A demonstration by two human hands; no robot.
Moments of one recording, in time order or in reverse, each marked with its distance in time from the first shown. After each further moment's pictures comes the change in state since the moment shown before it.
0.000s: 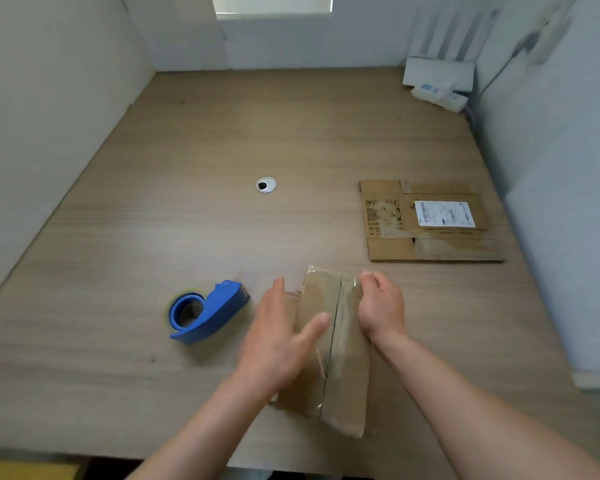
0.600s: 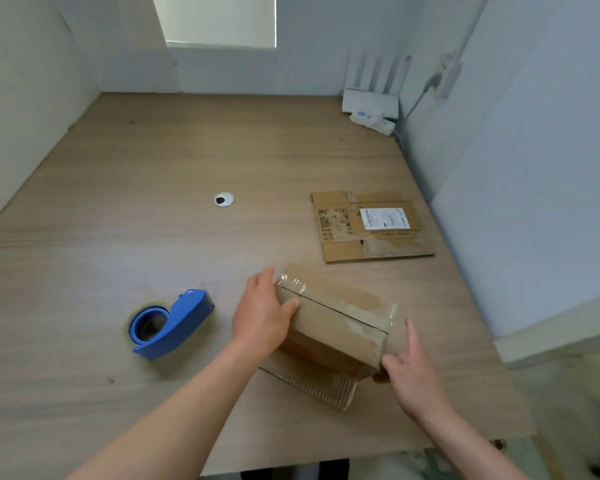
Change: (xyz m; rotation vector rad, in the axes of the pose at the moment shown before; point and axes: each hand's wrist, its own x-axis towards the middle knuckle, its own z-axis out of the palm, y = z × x) left_hand 0.031 0.016 0.018 0.058 0.086 0.122; right_hand -0.097 0.062 -0.114 -0.283 -0.048 0.196
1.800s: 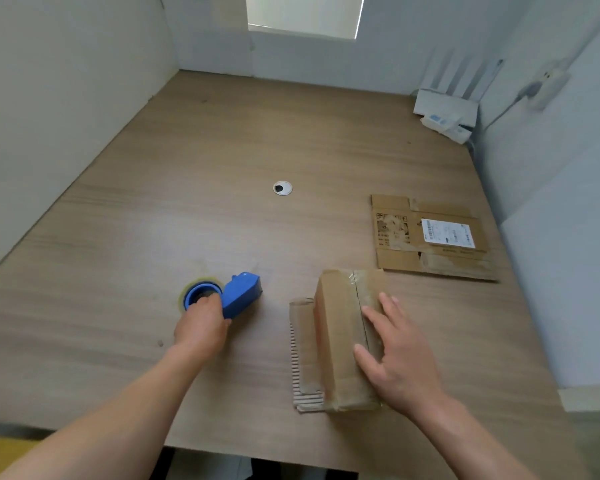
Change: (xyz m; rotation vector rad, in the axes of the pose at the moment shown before) left_hand 0.016 -0.180 -0.058 0.470 0.021 -0.297; right_hand 0.004 -0.075 0.051 -0.578 -0.119 -0.675
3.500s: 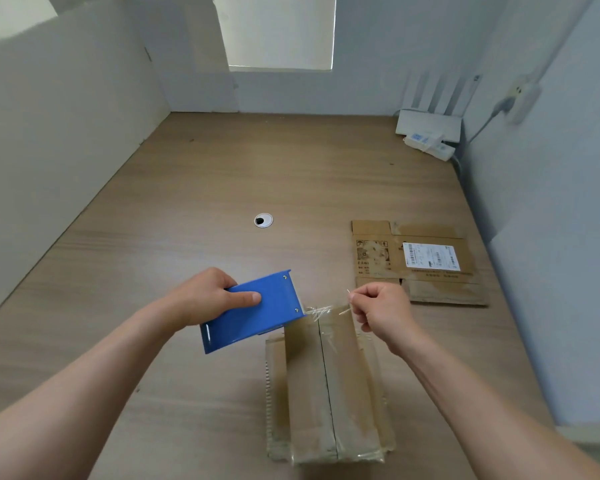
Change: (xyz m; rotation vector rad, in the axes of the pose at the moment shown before) left_hand 0.003 0.116 -0.141 -0.385 -0.300 0.178; right_hand 0.117 0.039 -0.056 0.877 -0.010 0.383
